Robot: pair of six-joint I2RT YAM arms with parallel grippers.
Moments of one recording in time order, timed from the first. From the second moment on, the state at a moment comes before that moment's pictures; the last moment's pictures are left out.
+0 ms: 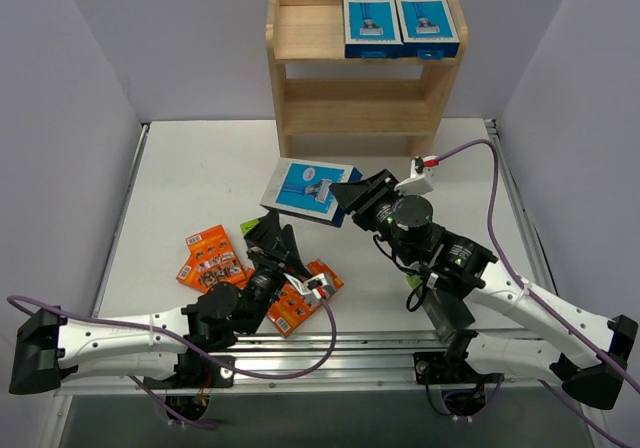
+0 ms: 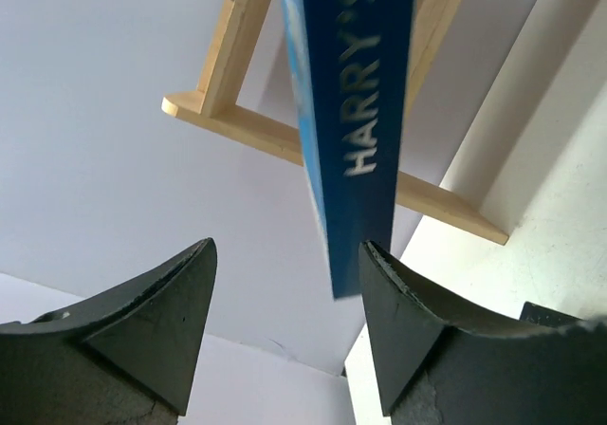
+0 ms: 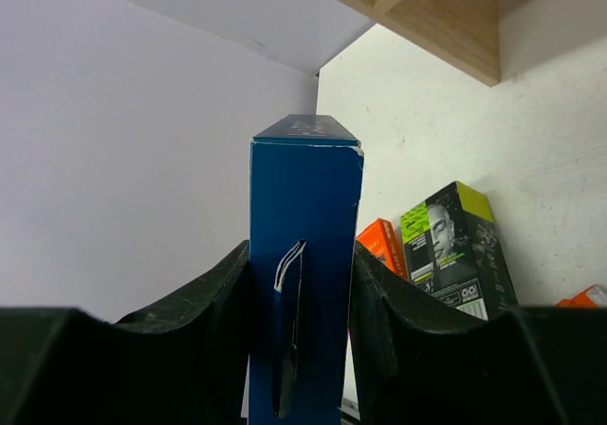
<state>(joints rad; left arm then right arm) -1.37 0.92 0.51 0.72 -0.82 1.43 0.95 1.03 1.02 -0.15 0.48 1.14</state>
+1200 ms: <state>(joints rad) -1.26 0.60 0.51 0.74 -0.85 1.06 0.88 1.27 1.53 -0.04 0.64 0.89</state>
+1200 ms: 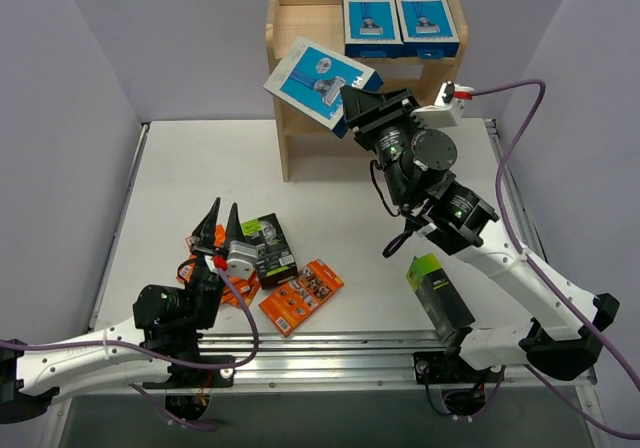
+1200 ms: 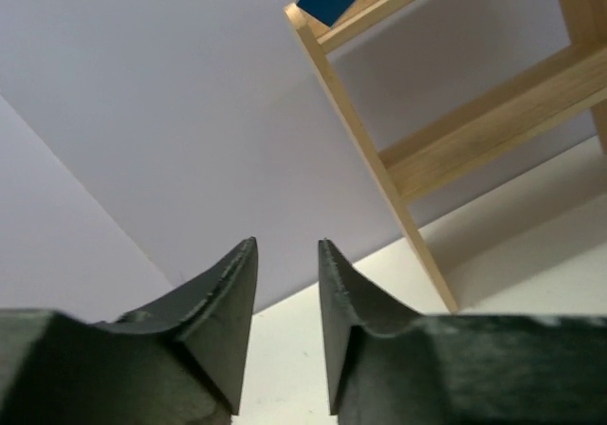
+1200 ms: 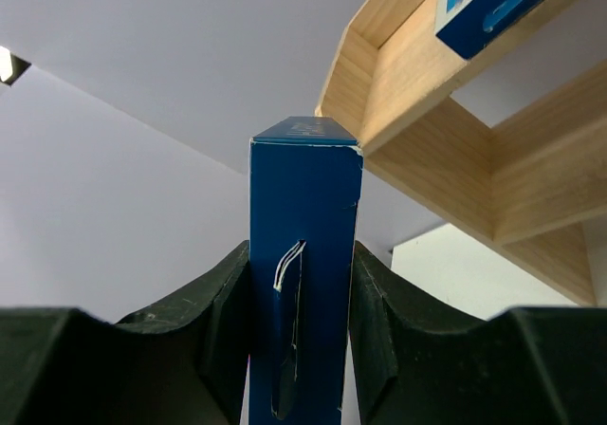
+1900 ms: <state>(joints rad) -1.27 0.52 0.49 0.69 -0.83 0.96 0.88 1.48 1.63 0.27 0.93 0.75</state>
